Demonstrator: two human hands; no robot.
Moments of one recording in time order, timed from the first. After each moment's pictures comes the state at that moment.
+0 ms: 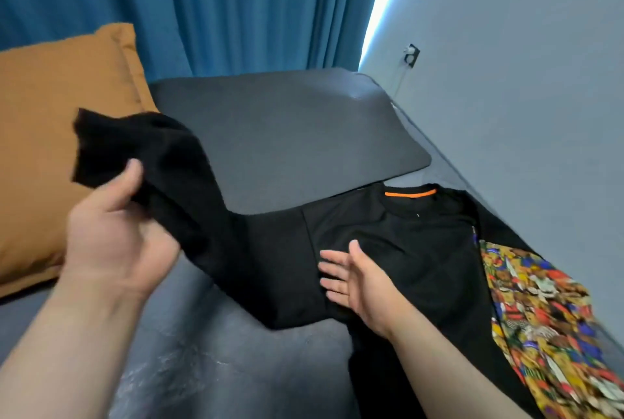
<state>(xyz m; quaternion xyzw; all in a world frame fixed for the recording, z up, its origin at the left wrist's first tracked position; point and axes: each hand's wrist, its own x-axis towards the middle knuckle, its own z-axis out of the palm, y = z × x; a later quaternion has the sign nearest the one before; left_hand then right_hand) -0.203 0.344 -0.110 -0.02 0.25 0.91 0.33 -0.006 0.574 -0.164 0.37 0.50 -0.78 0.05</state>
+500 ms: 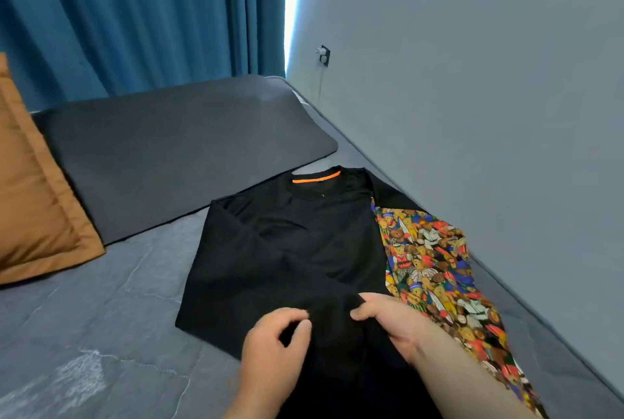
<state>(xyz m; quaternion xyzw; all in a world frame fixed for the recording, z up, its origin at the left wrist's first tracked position) 0.099 0.480 -0.175 0.26 0.78 0.52 0.22 0.211 0.657 -0.155 0.45 0.42 -0.79 0.06</state>
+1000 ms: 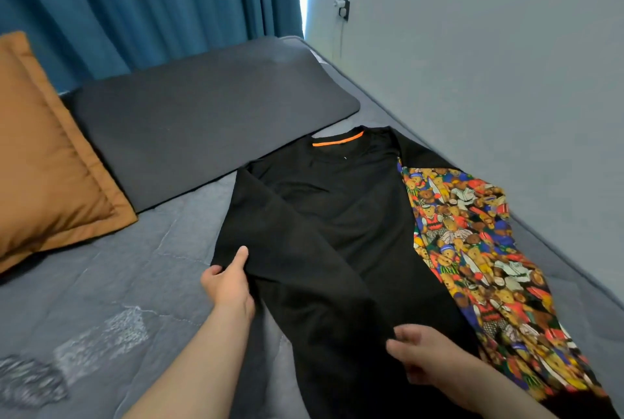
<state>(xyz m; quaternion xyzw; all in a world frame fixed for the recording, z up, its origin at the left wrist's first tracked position) 0.000 0.479 -0.246 -0.28 0.61 0.71 0.19 0.285 0.625 -0.231 0.48 0.52 -0.68 0.19</state>
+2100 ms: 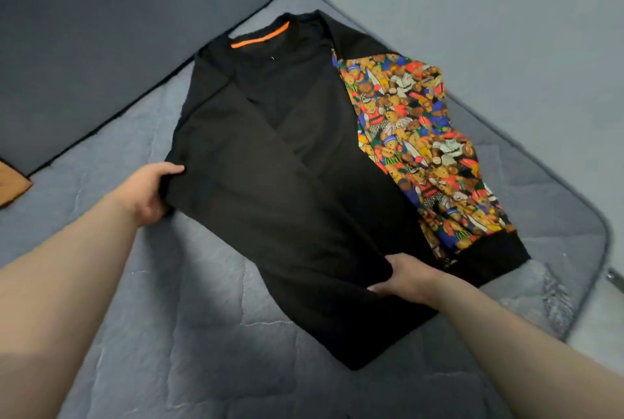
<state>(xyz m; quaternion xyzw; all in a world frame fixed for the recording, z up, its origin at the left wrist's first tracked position) -0.088 0.489 -0.227 -0.04 0.72 0.44 0.54 0.338 0.590 -0.225 0.54 0.59 -0.53 0.27</state>
